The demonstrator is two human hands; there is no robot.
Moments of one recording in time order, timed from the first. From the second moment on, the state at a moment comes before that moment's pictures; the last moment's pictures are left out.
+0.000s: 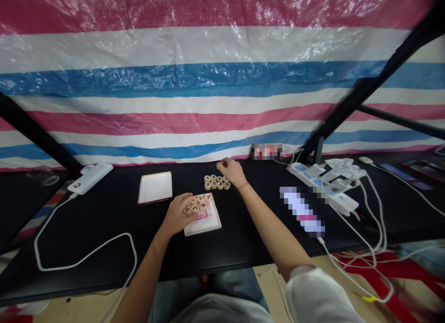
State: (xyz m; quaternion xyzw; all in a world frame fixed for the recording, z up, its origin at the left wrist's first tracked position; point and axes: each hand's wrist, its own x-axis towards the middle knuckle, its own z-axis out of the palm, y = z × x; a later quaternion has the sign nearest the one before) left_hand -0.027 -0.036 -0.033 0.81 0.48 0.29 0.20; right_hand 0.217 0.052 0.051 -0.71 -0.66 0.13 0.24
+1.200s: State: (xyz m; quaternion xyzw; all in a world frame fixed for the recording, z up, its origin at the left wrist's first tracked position) left_hand 0.025 -0.035 0.006 0.87 0.40 0.27 0.12; right_hand 0.200 -0.023 -0.013 -0.55 -0.34 0.41 0.64
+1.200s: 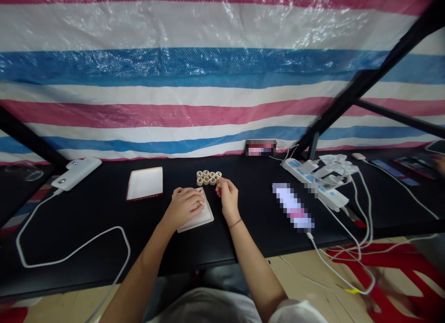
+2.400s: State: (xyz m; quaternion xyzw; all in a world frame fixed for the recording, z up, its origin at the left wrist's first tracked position) left_hand 0.002 -0.029 -0.011 0.84 0.49 0.20 0.07; right_hand 0.192 -0.055 -0.015 -0.47 -0.74 0.16 0.45
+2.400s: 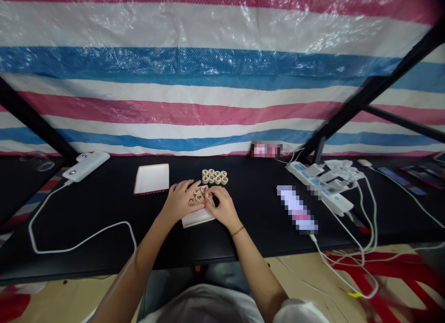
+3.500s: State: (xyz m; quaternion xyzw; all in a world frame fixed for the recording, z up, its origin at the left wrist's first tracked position) left_hand -0.024 -0.014 -0.027 0.77 0.43 0.31 0.35; right_hand 0.191 -0.004 0.008 -0.60 -0.69 0.09 0.40
